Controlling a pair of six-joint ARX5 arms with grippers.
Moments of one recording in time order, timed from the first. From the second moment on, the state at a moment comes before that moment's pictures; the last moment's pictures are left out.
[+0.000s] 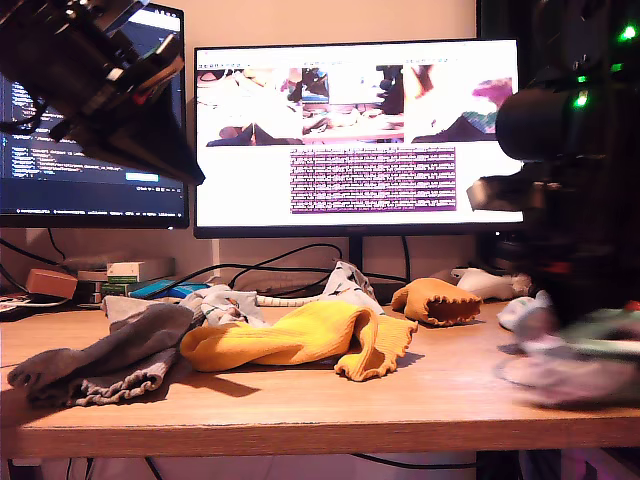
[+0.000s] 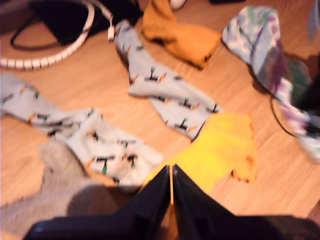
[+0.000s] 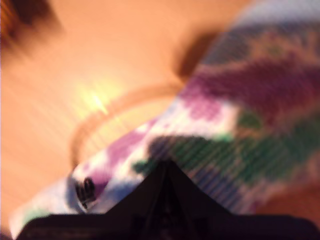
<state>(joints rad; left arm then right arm) -0.45 1.28 0.84 -0.15 0.28 0.05 0.29 1.70 1.05 -0.77 0.04 -0.19</state>
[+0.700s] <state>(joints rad) -0.47 1.28 0.84 -0.14 0.28 0.05 0.29 1.61 1.23 -0.70 0.03 -0.25</state>
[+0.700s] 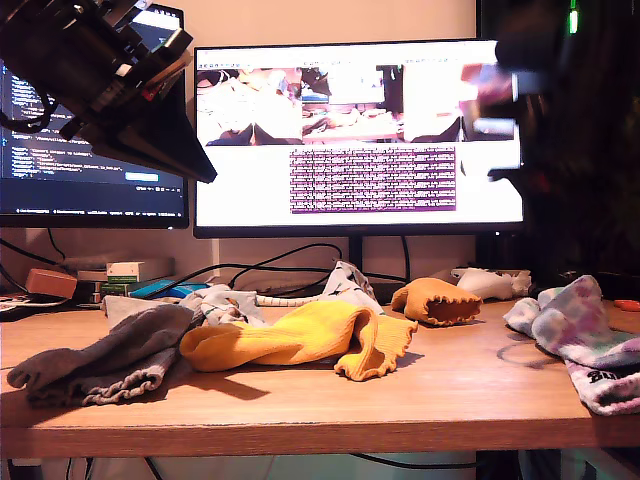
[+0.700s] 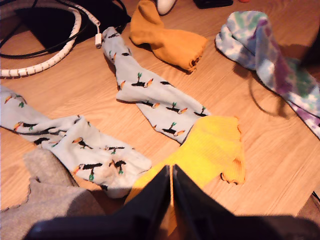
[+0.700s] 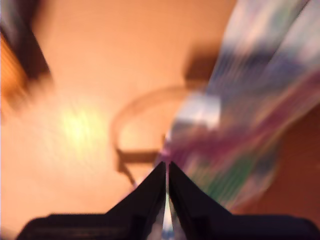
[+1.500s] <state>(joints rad) -0.47 1.28 0.84 -0.13 0.31 0.05 0.29 1.90 1.34 -0.35 -0.06 -0.55</state>
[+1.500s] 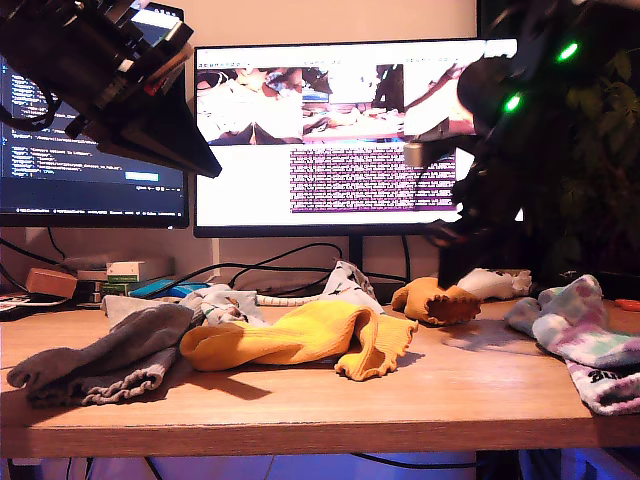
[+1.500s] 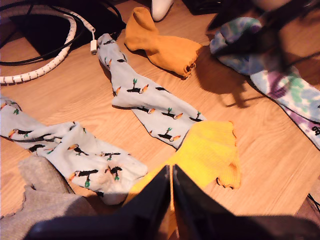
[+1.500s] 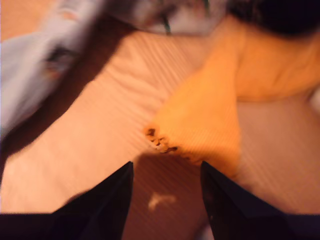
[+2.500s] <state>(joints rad) -0.47 1.43 0.84 0.06 0.37 0.21 0.25 2.23 1.79 -0.59 -0.18 -0.25</state>
